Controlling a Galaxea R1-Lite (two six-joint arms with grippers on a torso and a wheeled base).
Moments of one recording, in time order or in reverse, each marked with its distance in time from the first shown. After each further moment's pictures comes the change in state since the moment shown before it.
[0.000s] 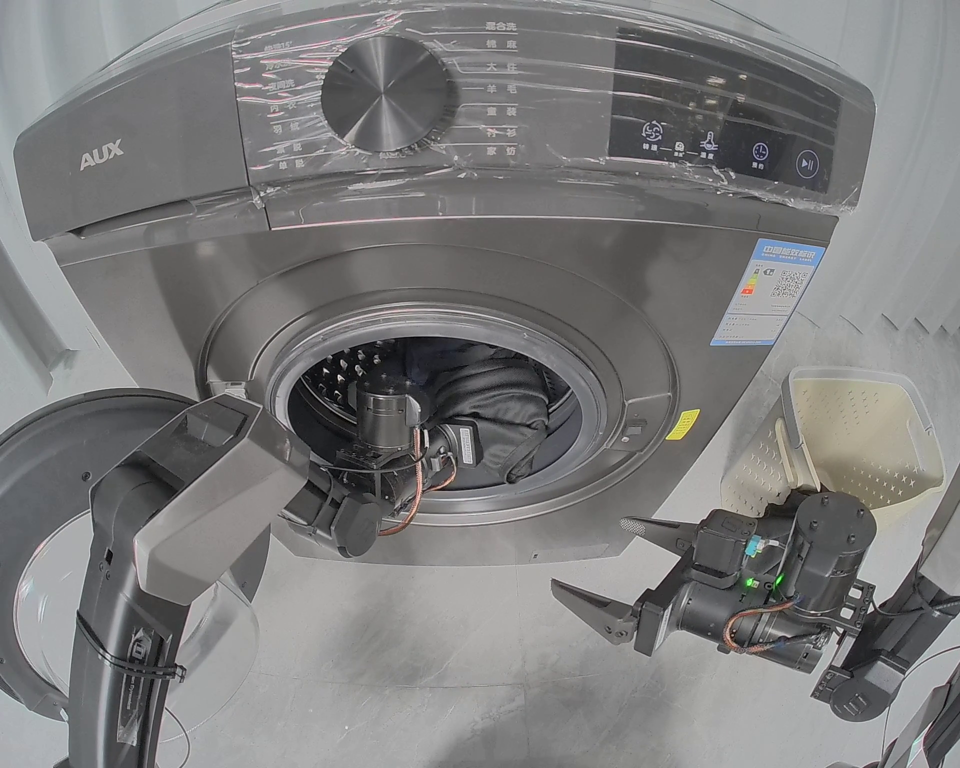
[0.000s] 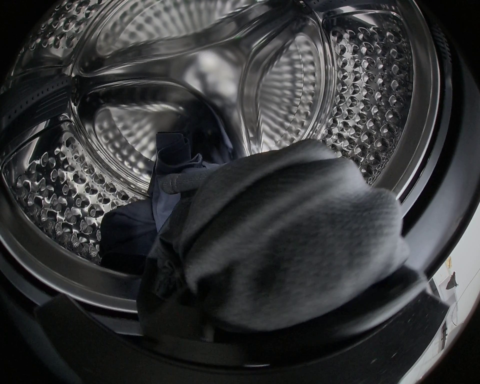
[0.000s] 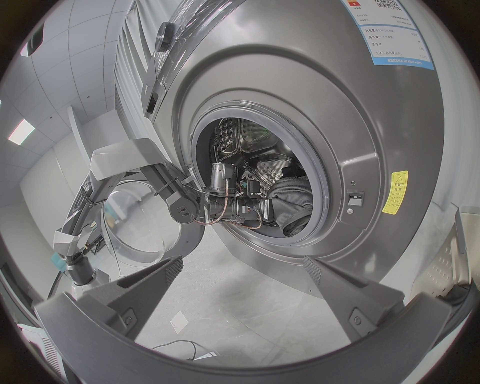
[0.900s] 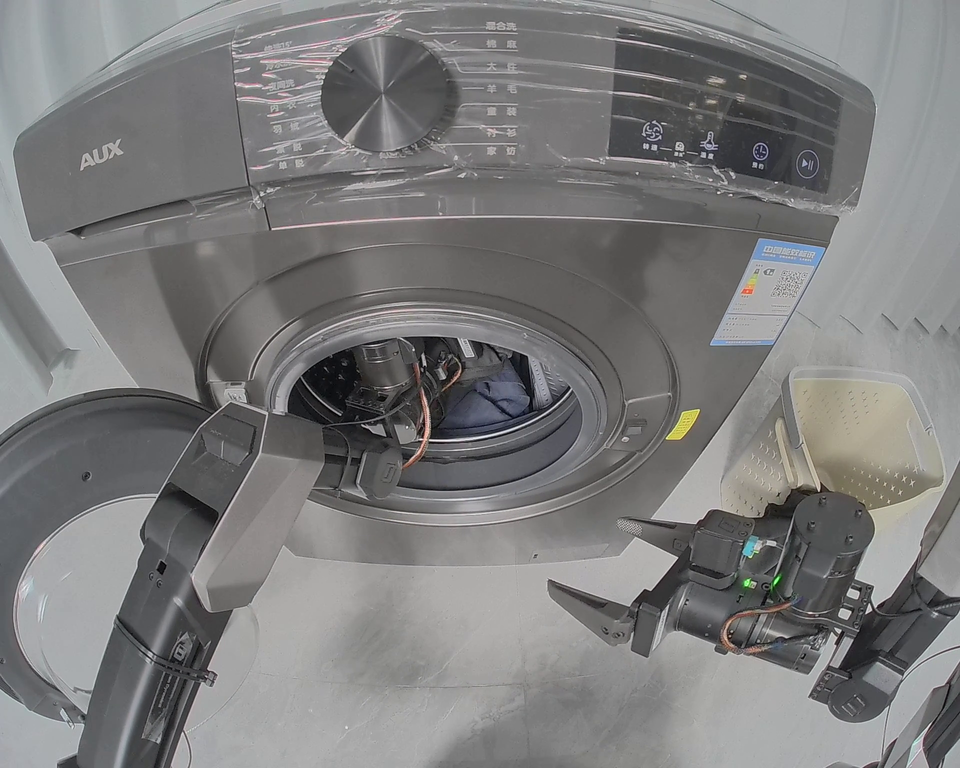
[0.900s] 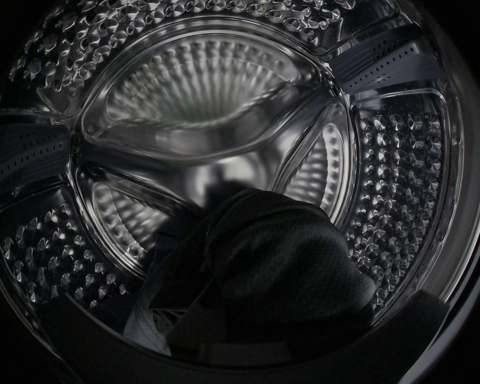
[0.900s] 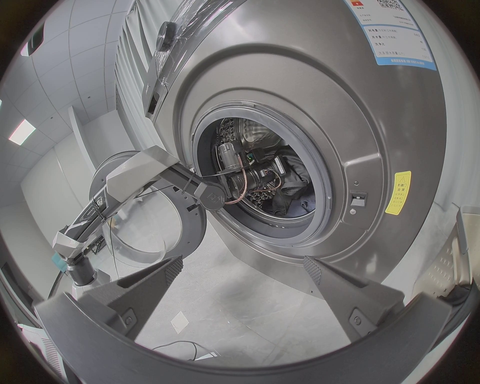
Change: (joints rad) left arm 0.031 0.179 -0.534 -0.088 0.111 -0.064; right arm 0.007 0.003 -0.006 0.000 0.000 0.001
